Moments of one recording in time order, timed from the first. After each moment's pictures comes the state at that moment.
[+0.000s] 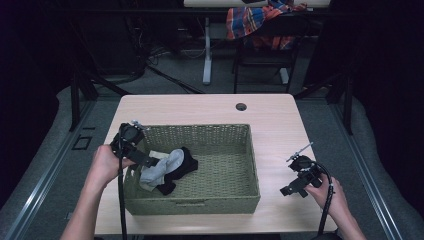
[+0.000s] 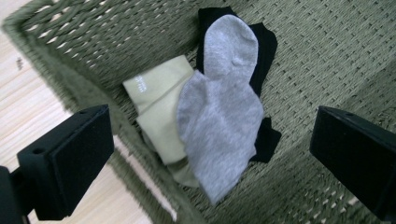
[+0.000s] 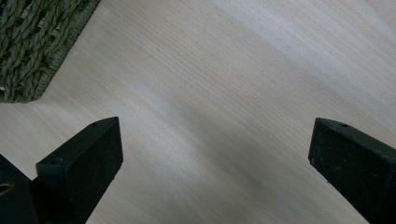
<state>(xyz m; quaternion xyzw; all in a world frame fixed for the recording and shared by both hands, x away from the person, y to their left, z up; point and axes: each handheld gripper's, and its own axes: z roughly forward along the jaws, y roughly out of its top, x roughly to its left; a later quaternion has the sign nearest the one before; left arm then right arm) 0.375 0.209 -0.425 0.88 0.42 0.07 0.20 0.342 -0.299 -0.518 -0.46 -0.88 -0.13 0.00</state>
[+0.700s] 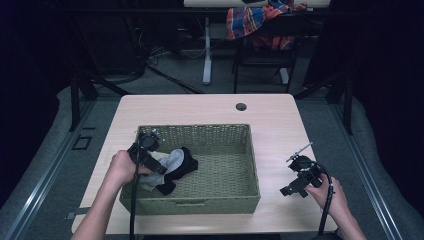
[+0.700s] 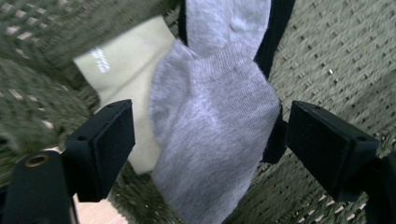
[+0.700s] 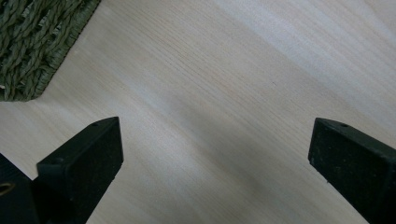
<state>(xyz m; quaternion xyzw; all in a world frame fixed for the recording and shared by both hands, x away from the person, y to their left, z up) 0.390 0.182 -0.476 0.90 0.41 0.03 0.13 0.341 -0.298 -0.518 -0.45 -0.88 -0.13 0.00</state>
